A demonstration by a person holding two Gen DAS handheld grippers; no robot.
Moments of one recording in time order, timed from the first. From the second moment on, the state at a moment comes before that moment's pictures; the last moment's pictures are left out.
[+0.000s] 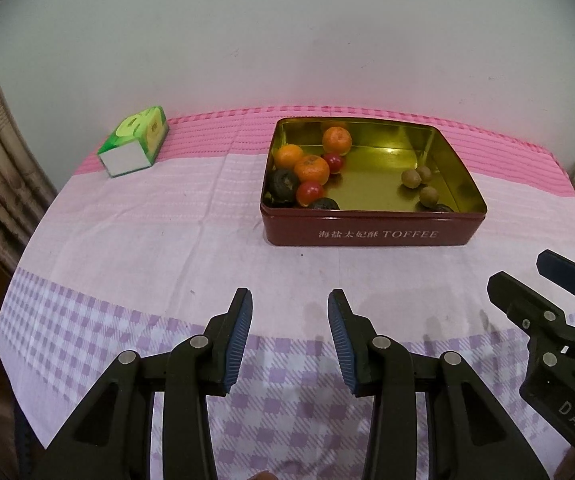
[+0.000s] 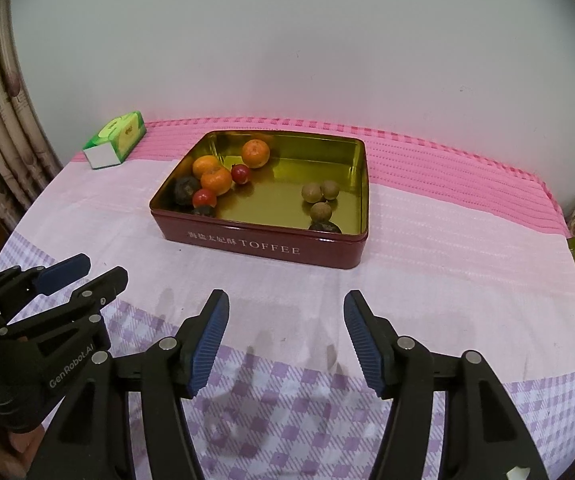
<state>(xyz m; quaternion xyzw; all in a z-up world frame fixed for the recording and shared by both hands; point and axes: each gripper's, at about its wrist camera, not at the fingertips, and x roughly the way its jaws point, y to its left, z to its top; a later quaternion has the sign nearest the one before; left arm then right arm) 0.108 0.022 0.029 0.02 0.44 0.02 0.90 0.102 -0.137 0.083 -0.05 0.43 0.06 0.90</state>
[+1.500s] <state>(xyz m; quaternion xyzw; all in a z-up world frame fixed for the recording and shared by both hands) 0.107 0.020 0.024 0.02 0.45 0.02 0.89 0.101 -0.138 0.077 -0.06 0.44 0.06 0.89</state>
